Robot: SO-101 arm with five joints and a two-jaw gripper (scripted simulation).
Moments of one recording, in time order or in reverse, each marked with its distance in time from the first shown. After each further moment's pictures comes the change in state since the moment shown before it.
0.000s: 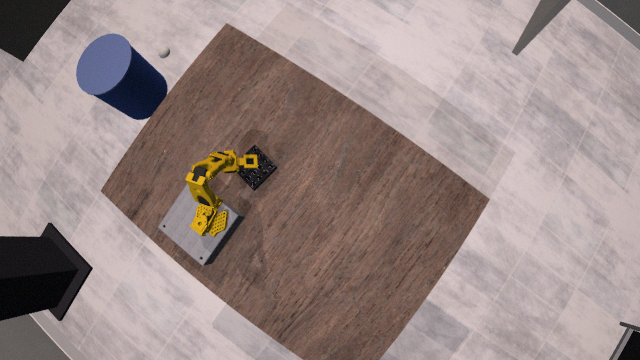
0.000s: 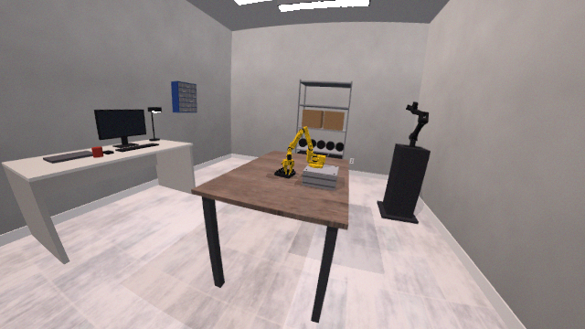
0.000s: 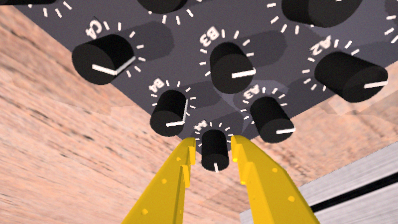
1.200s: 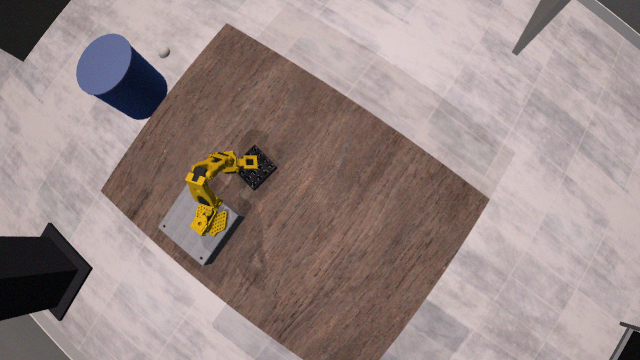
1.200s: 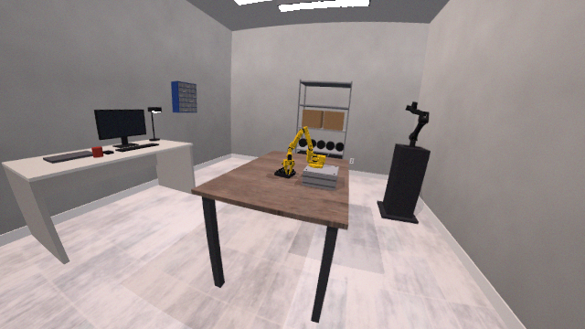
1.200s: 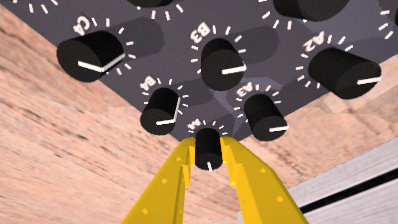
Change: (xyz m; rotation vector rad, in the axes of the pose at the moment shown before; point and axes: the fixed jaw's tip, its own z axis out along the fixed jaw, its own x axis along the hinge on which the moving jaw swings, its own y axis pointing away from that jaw) arm 0.001 -0.003 0.000 0.009 0.004 0.000
